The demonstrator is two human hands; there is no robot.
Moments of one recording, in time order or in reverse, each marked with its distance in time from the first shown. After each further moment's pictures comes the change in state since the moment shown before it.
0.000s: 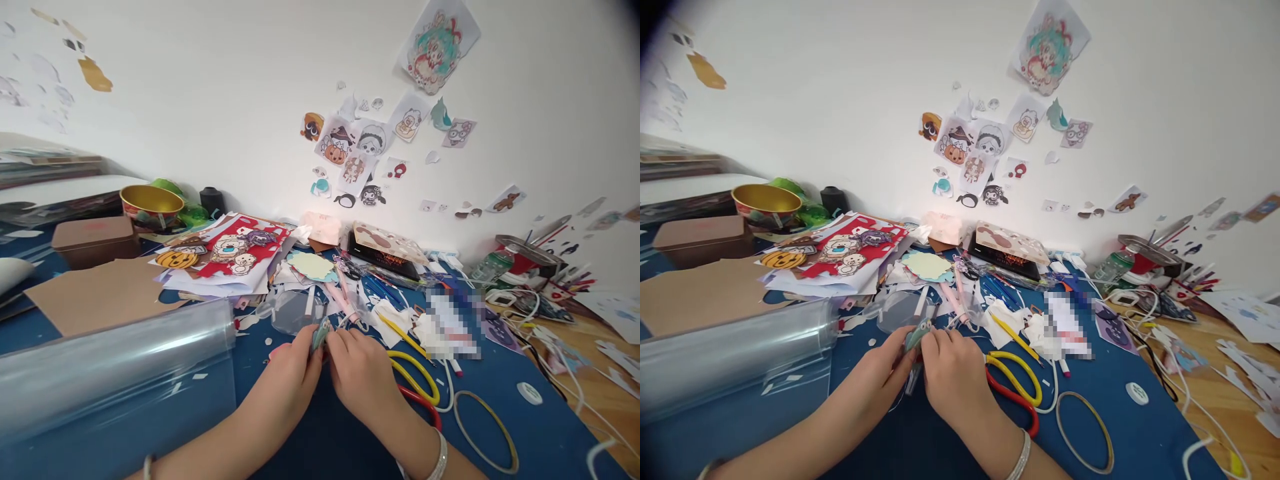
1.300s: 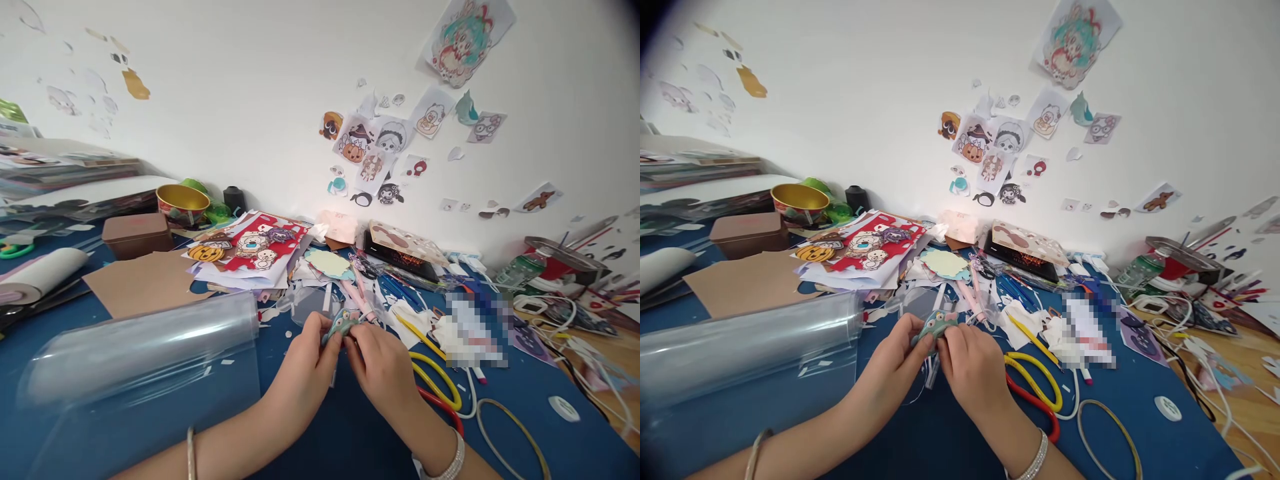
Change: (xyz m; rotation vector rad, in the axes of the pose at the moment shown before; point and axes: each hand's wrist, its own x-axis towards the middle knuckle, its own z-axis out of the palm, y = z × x) left_hand -0.002 0.000 0.002 -0.176 0.150 -0.016; right_hand 0.003 0.000 0.001 0.122 0.169 0.026
